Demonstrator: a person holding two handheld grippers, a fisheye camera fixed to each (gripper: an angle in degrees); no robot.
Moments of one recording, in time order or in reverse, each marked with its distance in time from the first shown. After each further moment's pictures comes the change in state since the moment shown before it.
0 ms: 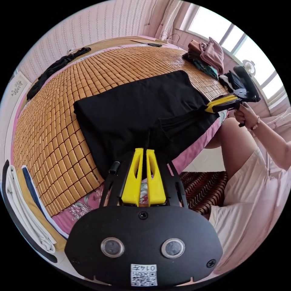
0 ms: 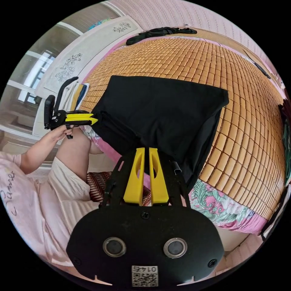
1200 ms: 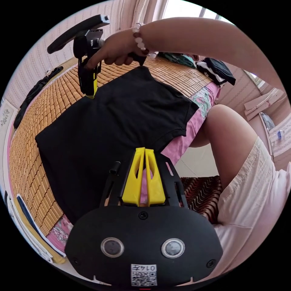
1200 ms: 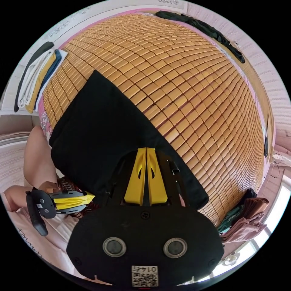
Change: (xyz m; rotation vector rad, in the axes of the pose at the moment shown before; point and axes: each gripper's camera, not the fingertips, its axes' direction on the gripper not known) left arm 0.169 -0.025 0.065 0.092 0.035 0.146; right arm -0.082 -0.301 0.128 -0.387 0.421 -0.209
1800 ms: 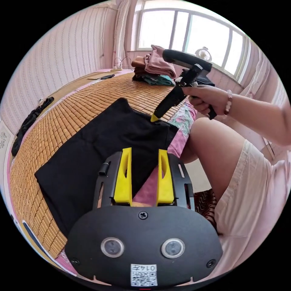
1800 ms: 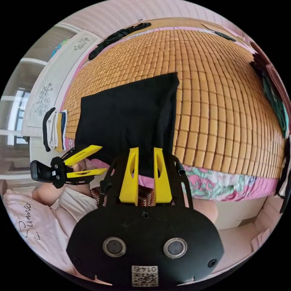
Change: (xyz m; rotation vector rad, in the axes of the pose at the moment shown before) left arm 0.083 -0.042 -0.002 0.154 0.009 0.237; right arm 0.084 0.371 0.084 0.288 -0.406 0.682
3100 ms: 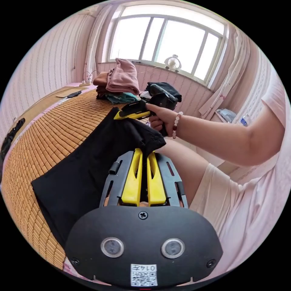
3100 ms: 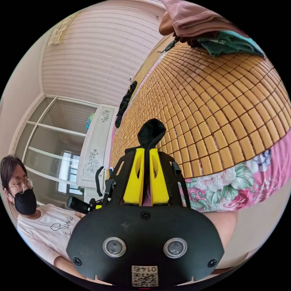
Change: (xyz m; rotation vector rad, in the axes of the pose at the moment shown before) left arm 0.011 -0.045 -0.011 0.189 0.306 -0.037; right arm 0.264 0.064 -0.071 0.497 -0.588 0.208
